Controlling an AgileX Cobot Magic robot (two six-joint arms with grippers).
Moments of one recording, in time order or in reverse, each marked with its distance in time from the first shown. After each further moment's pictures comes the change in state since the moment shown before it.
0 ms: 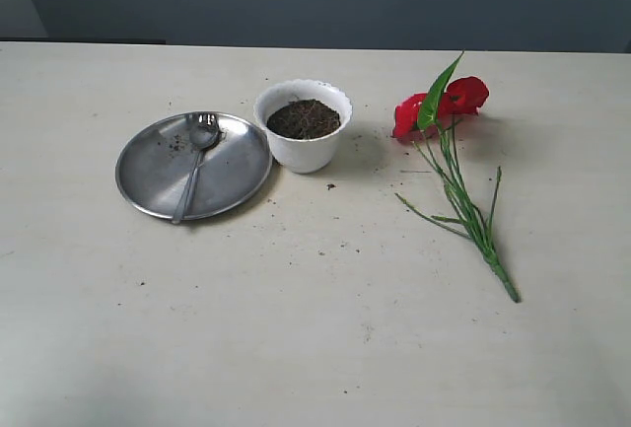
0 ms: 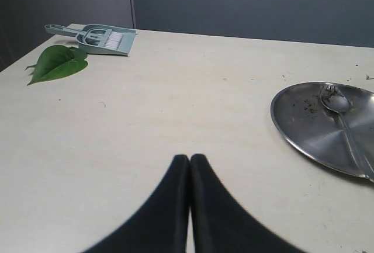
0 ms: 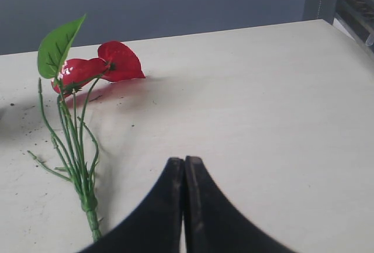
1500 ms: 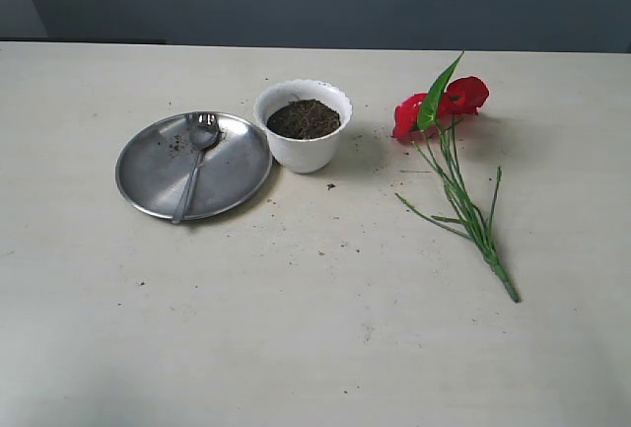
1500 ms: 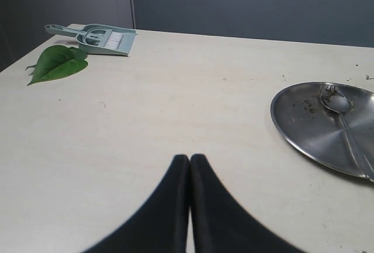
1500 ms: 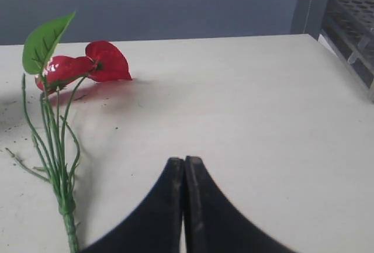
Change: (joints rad) left arm 0.000 0.000 0.000 0.000 0.000 0.000; right arm 0.000 0.000 0.000 -0.082 -0.017 0.000
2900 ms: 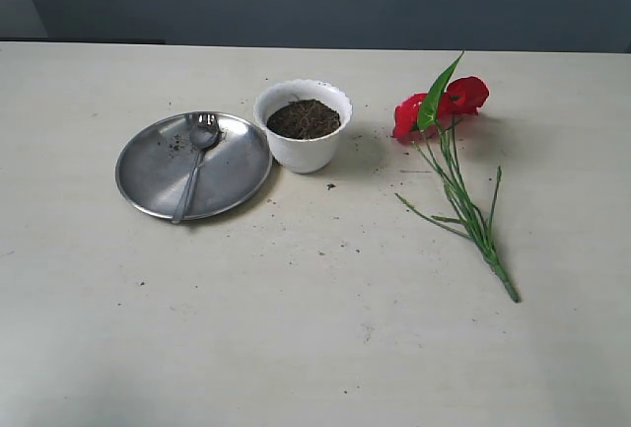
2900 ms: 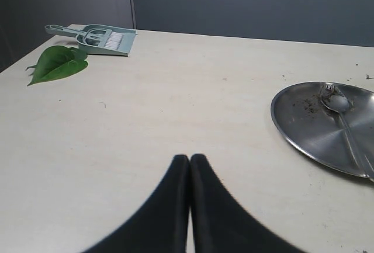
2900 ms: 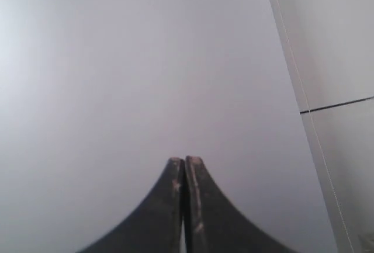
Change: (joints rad) left arm 0.000 0.000 0.000 0.000 0.000 0.002; right arm 0.000 0.000 0.000 0.230 -0.771 -0.021
